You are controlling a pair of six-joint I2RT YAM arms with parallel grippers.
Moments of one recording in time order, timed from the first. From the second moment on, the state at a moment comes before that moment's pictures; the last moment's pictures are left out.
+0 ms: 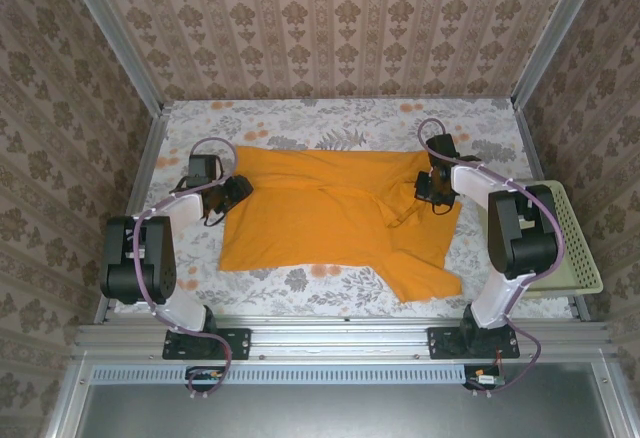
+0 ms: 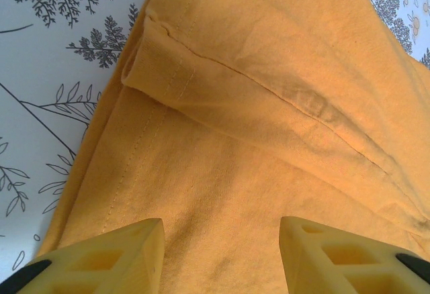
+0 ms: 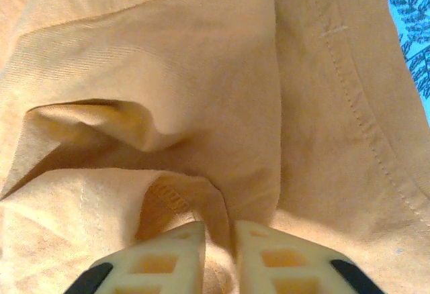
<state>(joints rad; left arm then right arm) -0.08 1.59 0.82 -0.15 0.28 -0.62 0.10 1.77 1.10 -0.54 0.01 0.45</state>
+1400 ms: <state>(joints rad) -0.06 1.59 0.82 -0.15 0.28 -0.62 0.10 1.32 0.64 -0.53 0.12 0.62</state>
